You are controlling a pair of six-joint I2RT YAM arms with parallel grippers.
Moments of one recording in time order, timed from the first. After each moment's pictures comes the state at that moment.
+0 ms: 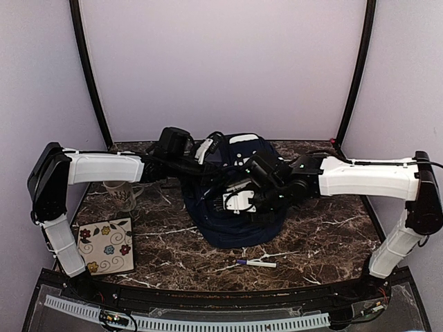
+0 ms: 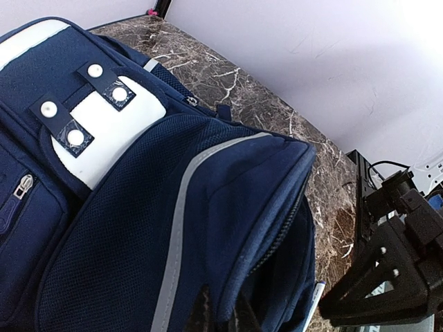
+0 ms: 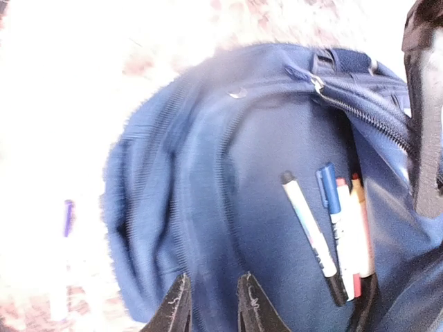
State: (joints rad) left arm -0.70 1.80 1.25 0.02 0.53 -0.21; right arm 1.04 1.63 1.26 -0.64 0.06 -0.71
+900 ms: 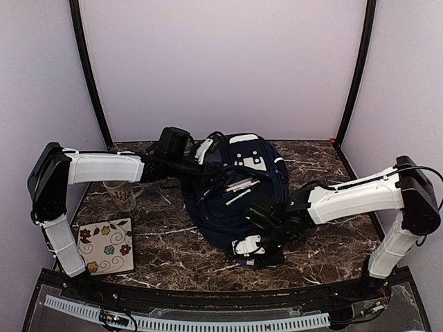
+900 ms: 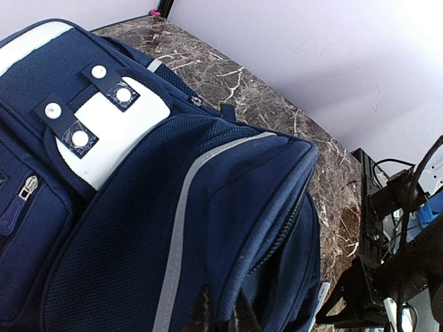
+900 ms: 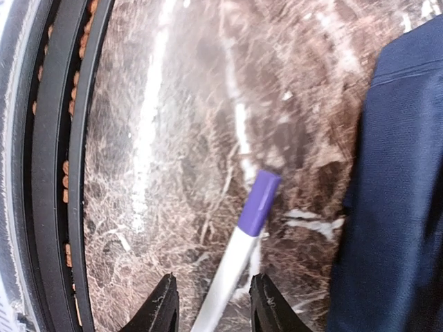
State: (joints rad) left arm -0.70 1.80 1.25 0.01 0.51 -0.19; right arm 1.12 1.65 1.00 -0.65 -0.19 -0.59
